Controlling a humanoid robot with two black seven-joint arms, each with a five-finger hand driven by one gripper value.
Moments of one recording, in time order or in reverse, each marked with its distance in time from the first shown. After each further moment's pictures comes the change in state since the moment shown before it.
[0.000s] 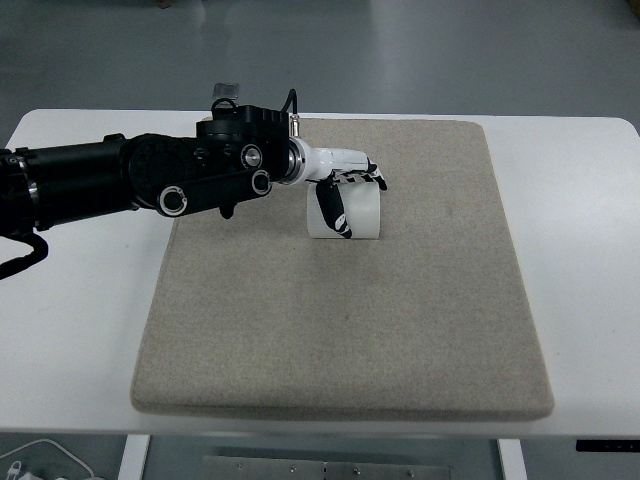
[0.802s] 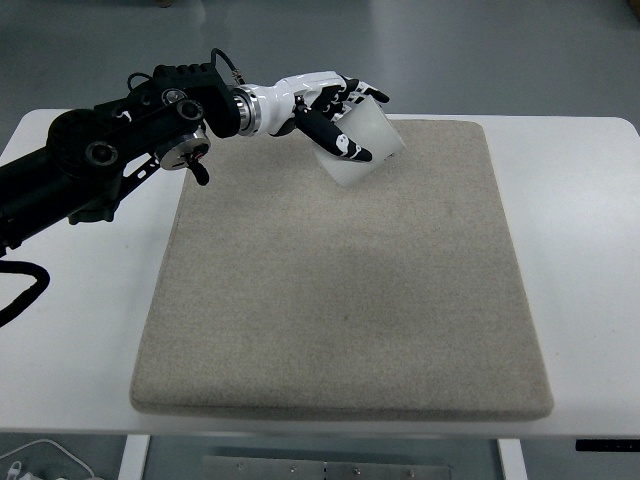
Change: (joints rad) left arm 0.225 0.090 -0.541 0.069 -0.139 -0.081 -0.105; right arm 0.000 0.000 0.000 0.000 0.000 0.000 0.000
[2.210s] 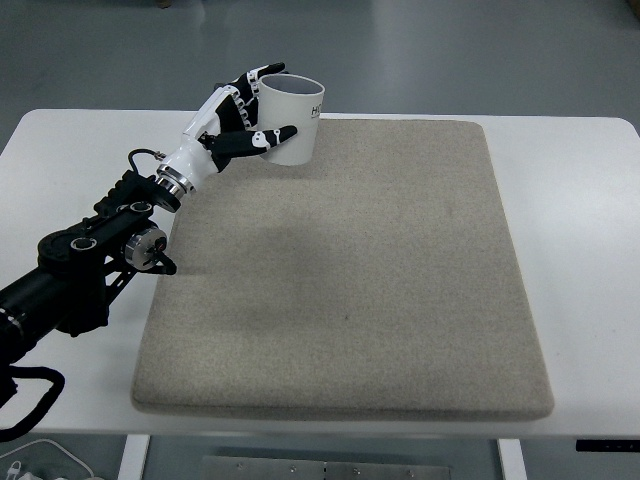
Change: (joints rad) left arm 0.380 -0.075 -0.248 0.269 -0.084 0.005 -0.698; right arm 0.000 0.000 0.000 0.000 0.000 0.000 0.000
